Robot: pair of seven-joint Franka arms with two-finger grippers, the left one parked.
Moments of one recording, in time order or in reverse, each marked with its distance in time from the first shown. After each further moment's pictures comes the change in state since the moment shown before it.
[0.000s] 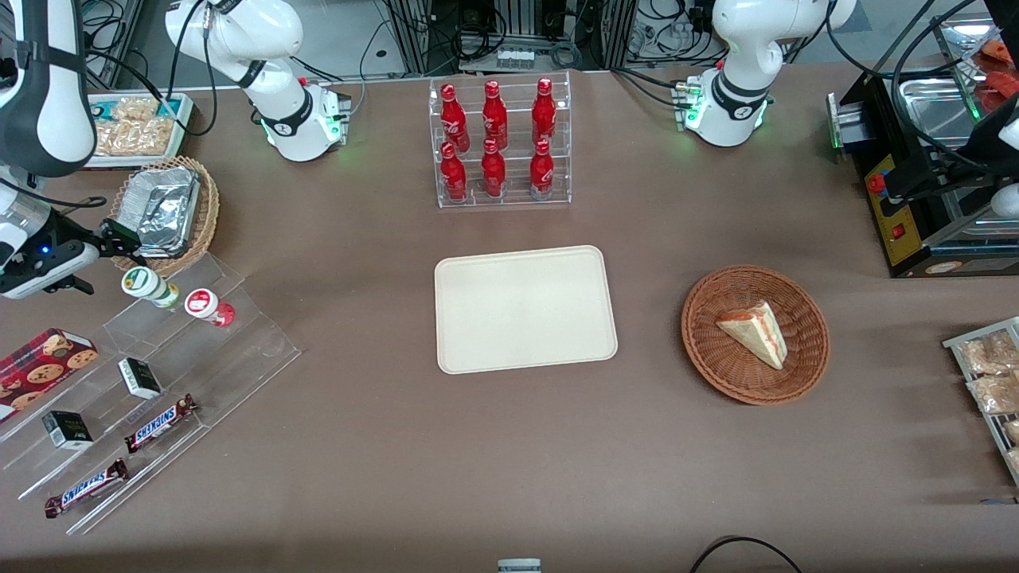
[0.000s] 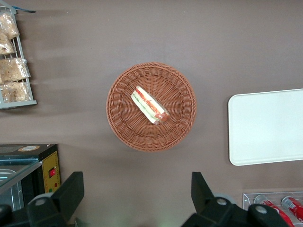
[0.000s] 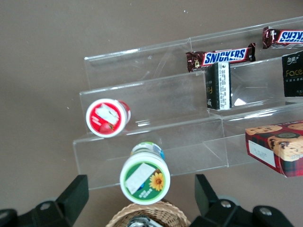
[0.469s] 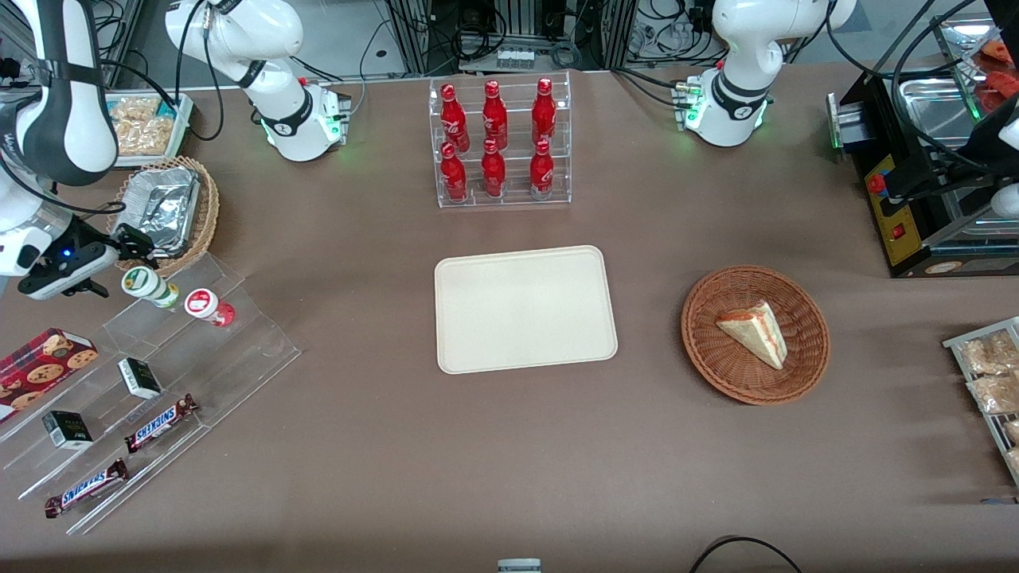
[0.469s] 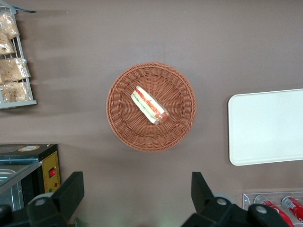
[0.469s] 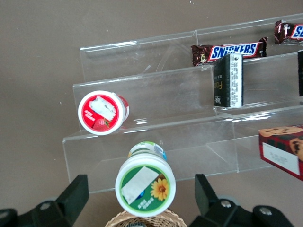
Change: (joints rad) arm 0.002 0.007 -0.003 -0.076 0.000 0.093 -0.018
